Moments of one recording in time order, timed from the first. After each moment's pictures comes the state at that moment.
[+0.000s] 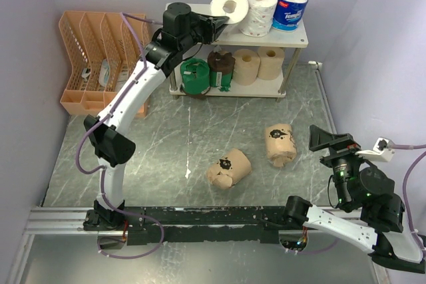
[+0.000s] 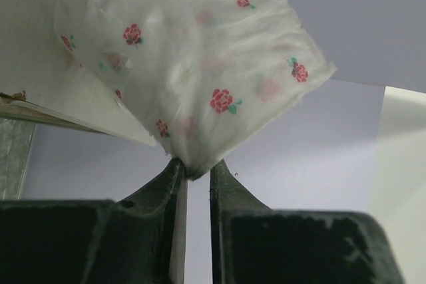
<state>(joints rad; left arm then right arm) -0.60 2.03 2.32 -0.38 -0.02 -1.64 1.11 0.17 0.94 -0.78 1.18 0.71</state>
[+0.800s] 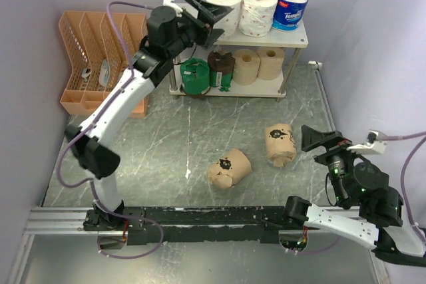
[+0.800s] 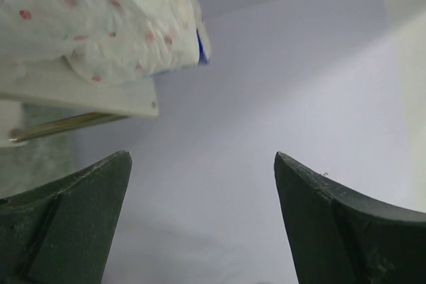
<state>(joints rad) -0.61 1.90 2.15 -0.17 0.05 -1.40 1.13 0.21 0.95 -0.78 1.16 0.64</state>
